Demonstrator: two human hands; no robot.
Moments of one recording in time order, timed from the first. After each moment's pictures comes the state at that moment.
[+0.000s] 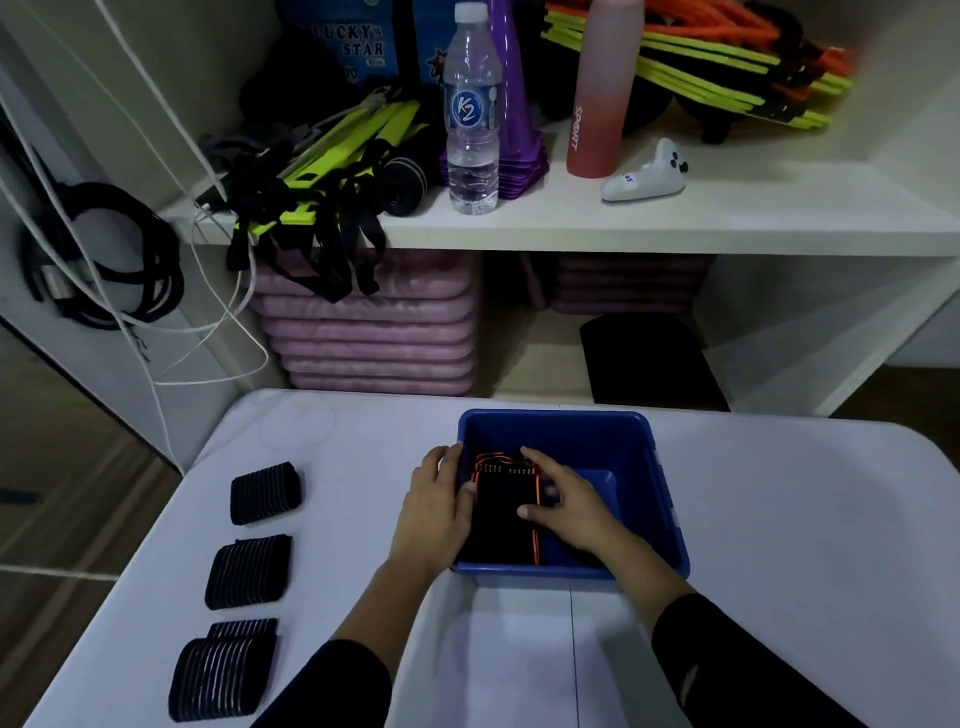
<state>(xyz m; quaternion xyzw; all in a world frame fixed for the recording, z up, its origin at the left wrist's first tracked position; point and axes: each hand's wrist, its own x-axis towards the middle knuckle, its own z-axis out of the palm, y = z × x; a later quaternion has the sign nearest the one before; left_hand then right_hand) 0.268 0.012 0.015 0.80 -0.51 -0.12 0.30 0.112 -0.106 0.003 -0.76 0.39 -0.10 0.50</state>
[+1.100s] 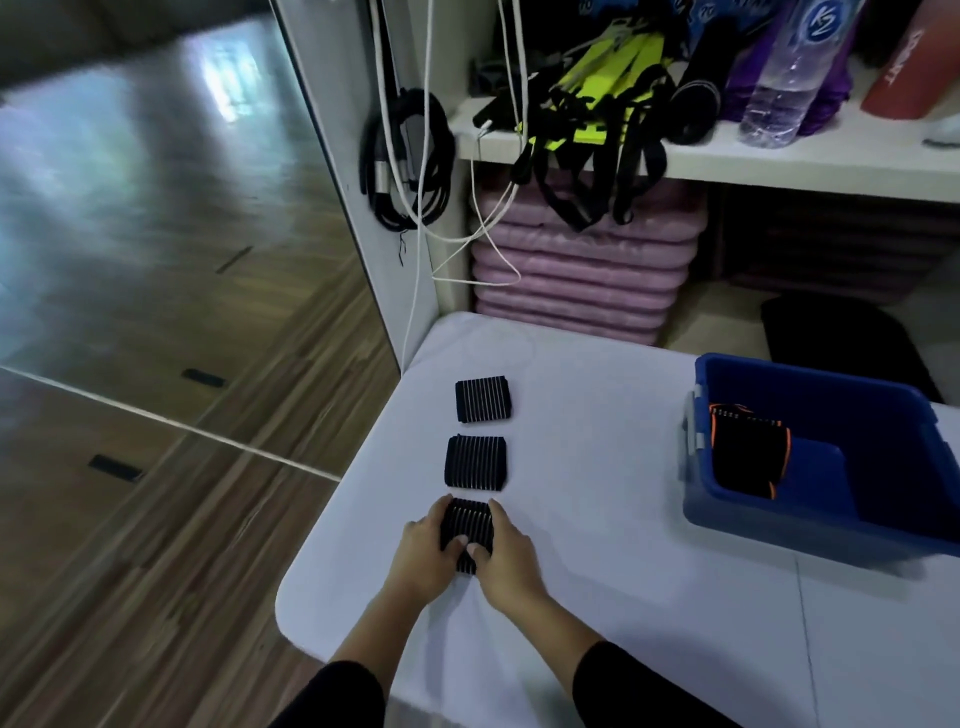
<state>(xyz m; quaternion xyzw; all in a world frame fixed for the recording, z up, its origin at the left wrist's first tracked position) 0.407 0.280 -0.042 0.87 -0.29 -0.27 0.28 0.315 0.198 -0.051 -0.77 0.40 0.00 0.49</state>
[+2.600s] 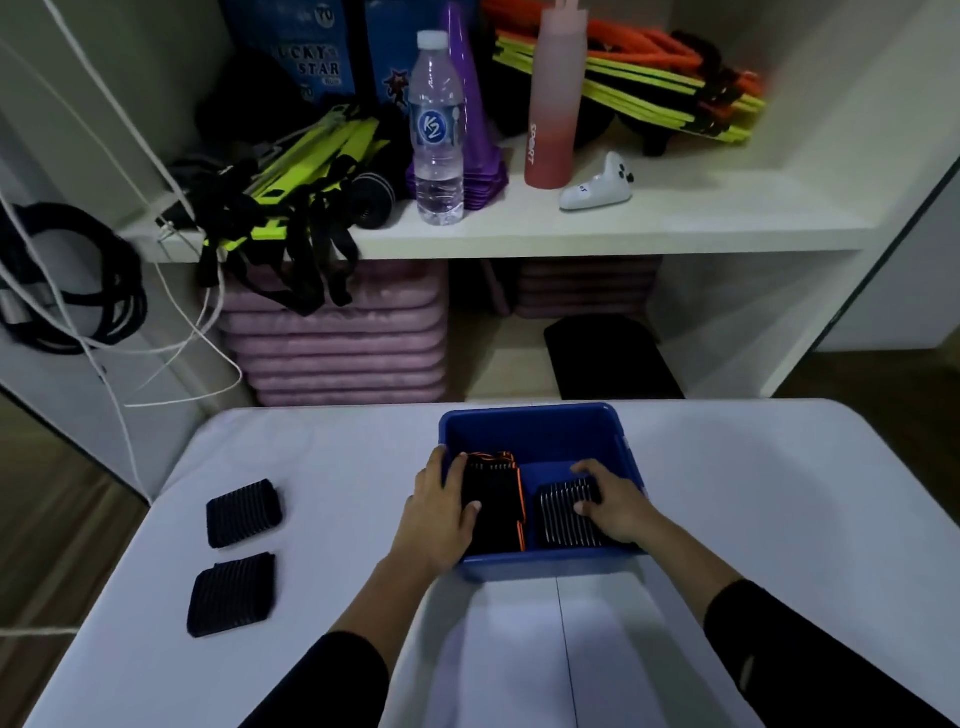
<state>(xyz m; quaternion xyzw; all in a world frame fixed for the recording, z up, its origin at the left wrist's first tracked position) 0.262 0.014 0.019 0.77 -0.59 -0.15 0.19 0.052 -0.109 0.025 -0.75 0.53 -0.02 0.40</state>
